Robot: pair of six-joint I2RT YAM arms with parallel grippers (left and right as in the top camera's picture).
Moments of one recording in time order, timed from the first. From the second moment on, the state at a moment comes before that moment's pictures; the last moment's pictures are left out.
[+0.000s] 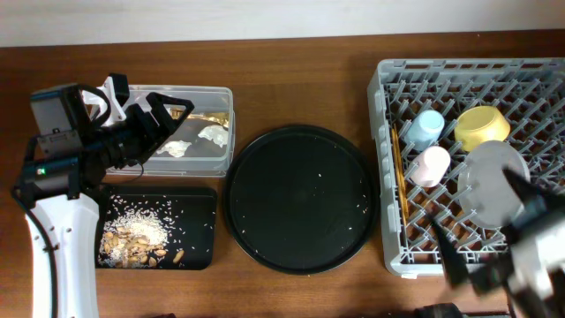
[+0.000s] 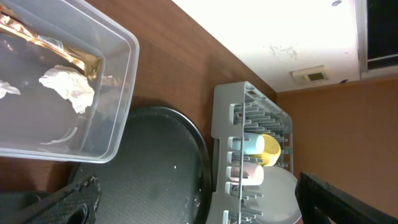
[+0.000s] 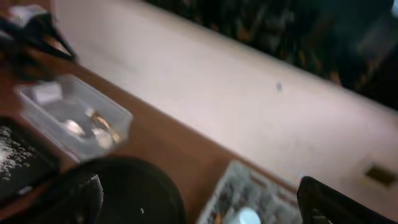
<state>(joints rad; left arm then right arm) 0.20 1.34 1.32 -0.77 0.75 -0.52 0.14 0.60 1.47 -1.02 -0.27 -0.34</state>
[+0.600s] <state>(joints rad) 0.20 1.34 1.32 -0.77 0.75 -0.52 0.17 0.07 0.79 -0.59 -0.28 -0.34</state>
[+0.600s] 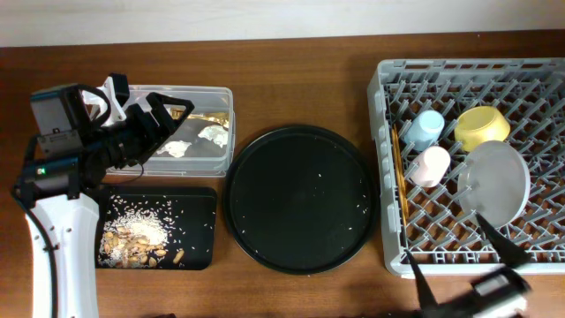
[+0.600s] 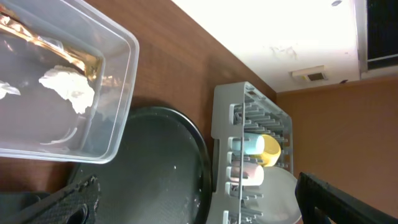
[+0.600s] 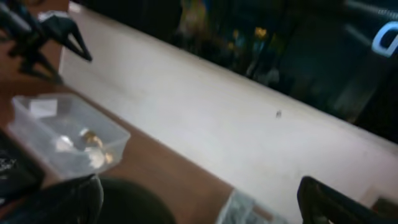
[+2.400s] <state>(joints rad) 0.20 1.34 1.32 -0.77 0.75 -0.52 0.05 0.01 0.01 -0.05 -0.28 -0.31</state>
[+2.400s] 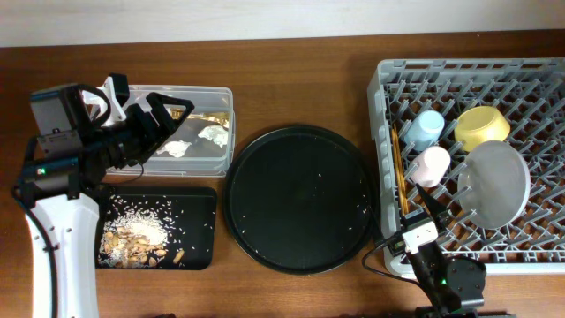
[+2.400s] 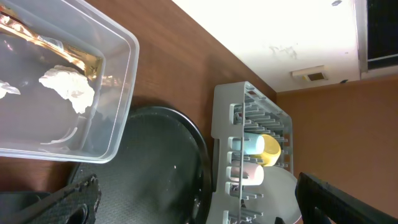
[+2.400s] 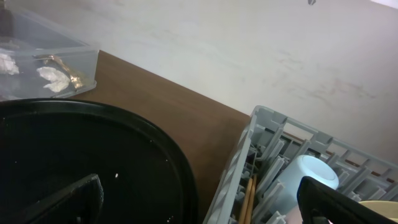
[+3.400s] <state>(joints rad) 0.20 1.07 1.32 -0.77 0.75 -0.52 0.05 0.01 0.01 -0.05 -0.28 -0.31</state>
